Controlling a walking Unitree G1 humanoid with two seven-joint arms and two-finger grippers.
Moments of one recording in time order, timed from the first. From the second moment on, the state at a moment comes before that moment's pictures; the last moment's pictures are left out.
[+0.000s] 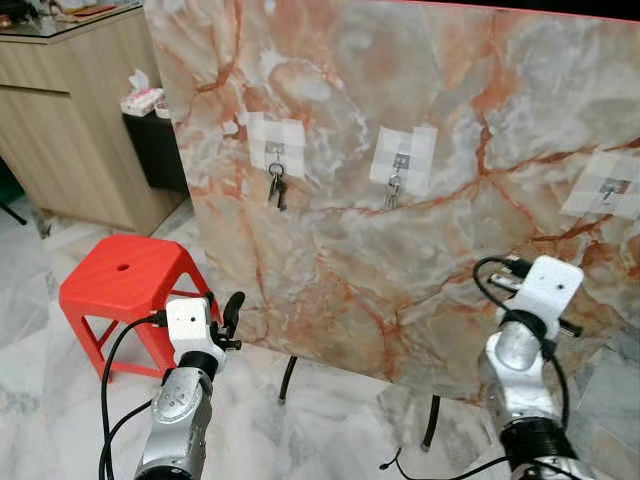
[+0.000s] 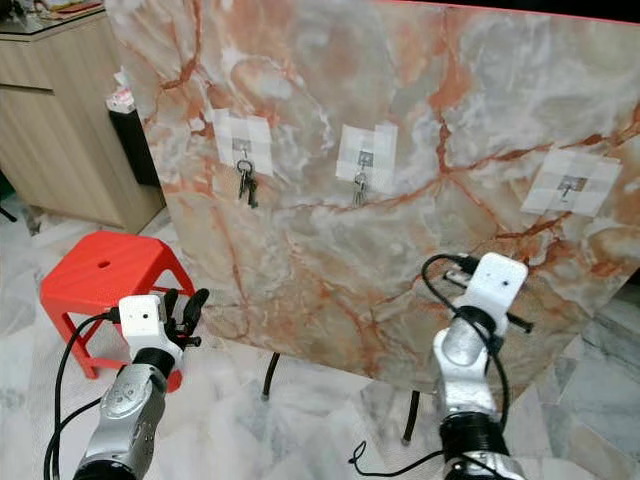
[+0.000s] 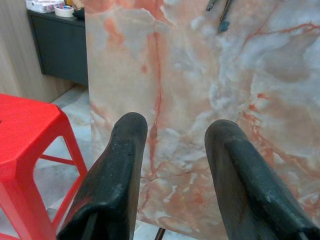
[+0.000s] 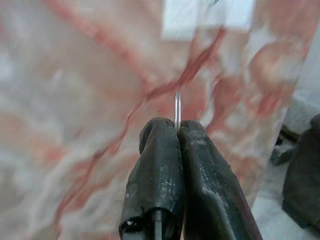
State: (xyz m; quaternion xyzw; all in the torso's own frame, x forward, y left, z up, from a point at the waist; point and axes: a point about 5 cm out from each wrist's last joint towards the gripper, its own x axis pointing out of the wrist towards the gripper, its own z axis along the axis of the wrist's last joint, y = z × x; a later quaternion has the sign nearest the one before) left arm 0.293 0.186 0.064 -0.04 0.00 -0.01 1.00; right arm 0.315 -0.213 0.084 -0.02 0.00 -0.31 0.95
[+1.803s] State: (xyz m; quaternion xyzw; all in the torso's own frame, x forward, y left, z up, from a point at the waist) left arm 0.202 0.238 -0.055 0.03 0.33 0.06 0.94; right arm 0.319 -0.196 0.080 0.02 0.01 -0.25 0.97
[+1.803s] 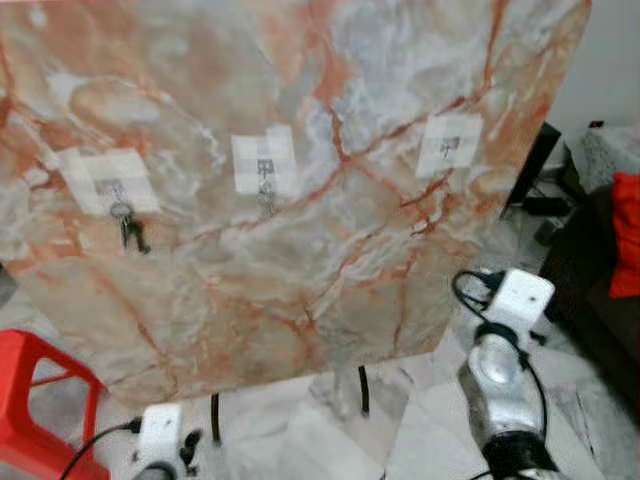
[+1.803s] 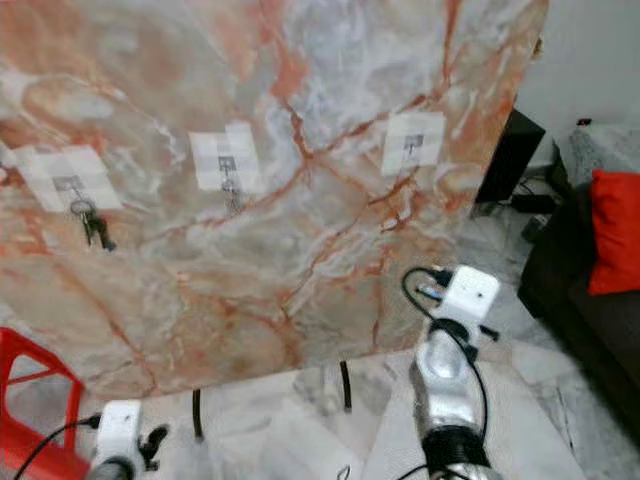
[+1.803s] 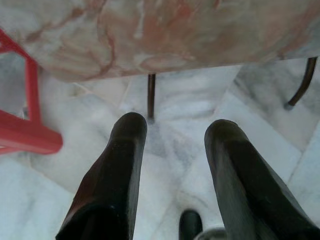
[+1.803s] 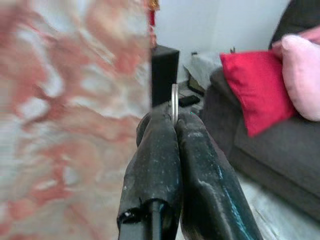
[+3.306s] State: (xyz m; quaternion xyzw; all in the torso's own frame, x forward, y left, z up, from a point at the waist) left arm 0.192 0.236 -0.062 0.02 0.35 0.07 0.94; right arm 0.320 -0.189 0.083 -0.01 0.00 -0.25 0.97
